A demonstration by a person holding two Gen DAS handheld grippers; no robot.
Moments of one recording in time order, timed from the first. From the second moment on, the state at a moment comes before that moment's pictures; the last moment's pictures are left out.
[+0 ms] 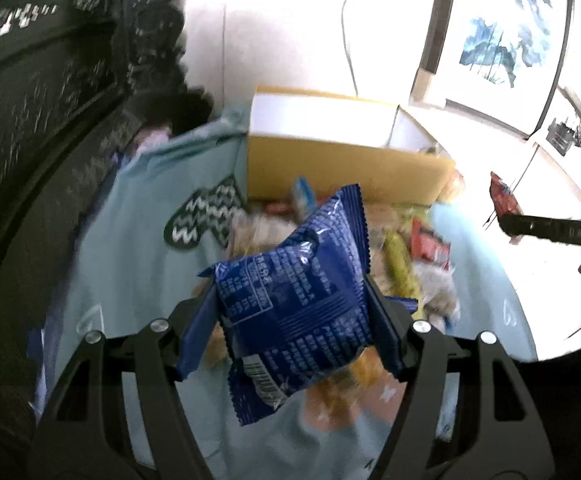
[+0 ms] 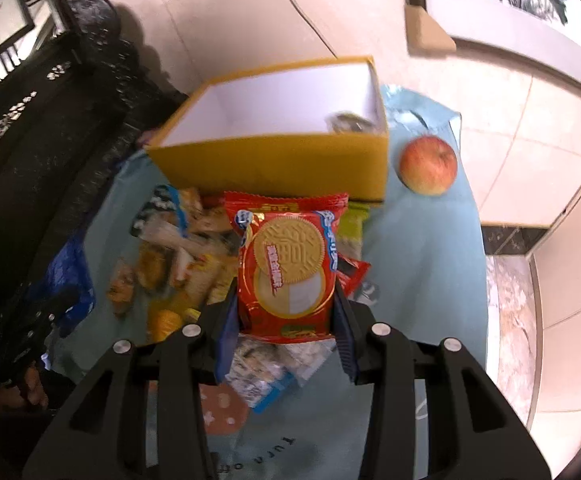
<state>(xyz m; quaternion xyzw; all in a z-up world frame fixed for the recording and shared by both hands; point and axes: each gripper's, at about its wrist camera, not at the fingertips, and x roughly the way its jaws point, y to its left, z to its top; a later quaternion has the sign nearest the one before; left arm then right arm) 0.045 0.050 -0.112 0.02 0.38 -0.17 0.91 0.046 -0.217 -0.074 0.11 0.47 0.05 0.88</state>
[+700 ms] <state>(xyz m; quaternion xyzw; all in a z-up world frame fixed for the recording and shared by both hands) 0.121 -0.019 -0.039 0.02 0.32 -0.19 0.93 0.073 -0.197 0.002 0.04 0.40 0.04 0.91</state>
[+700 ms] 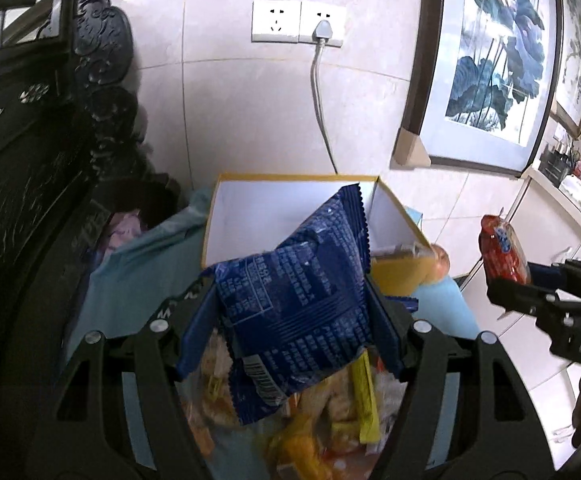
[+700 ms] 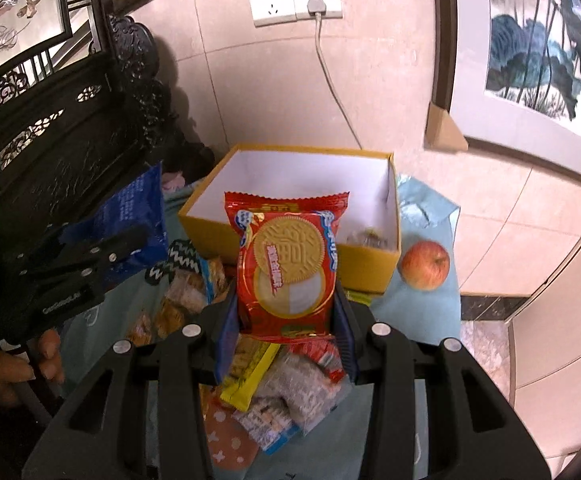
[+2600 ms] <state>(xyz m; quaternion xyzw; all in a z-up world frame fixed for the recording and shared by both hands) 0.063 -0.010 -0.191 0.10 0.47 -0.18 0.86 0.046 -0.216 -0.172 0.03 0.57 0.03 0.82</state>
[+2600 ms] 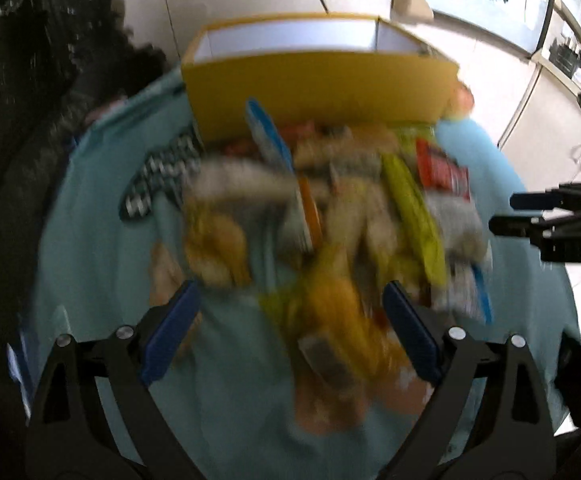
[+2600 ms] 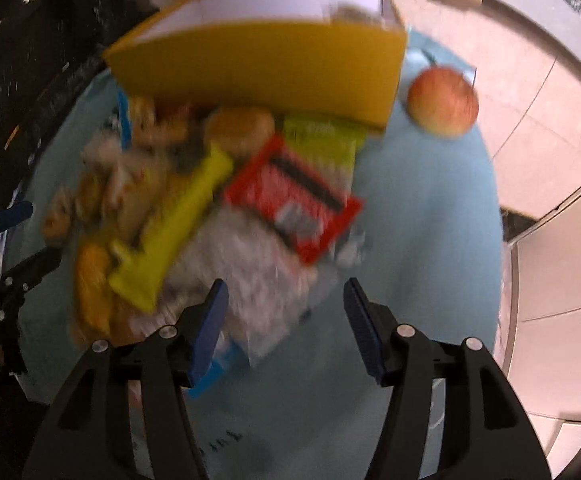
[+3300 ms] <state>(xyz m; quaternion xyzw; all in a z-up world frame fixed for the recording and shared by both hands) 0.050 -0.014 -0.257 0.08 0.53 -0.17 0.82 0.081 -0.169 -0.211 -0.08 0.57 0.07 0.82</state>
